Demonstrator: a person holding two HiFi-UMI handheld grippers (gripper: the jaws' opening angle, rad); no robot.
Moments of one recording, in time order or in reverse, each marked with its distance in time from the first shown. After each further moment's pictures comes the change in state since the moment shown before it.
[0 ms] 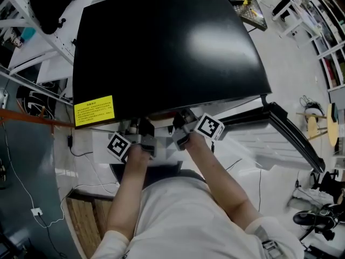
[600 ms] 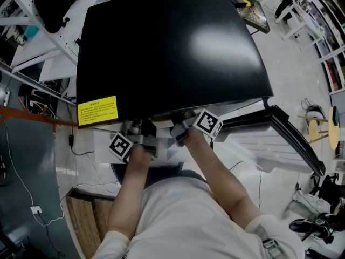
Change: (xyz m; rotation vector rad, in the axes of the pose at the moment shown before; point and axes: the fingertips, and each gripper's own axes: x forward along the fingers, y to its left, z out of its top) left arm 0.000 0.000 -0.001 -0.008 -0.003 -0.004; right arm 0.023 0.004 0.003 0.018 -0.001 0.049
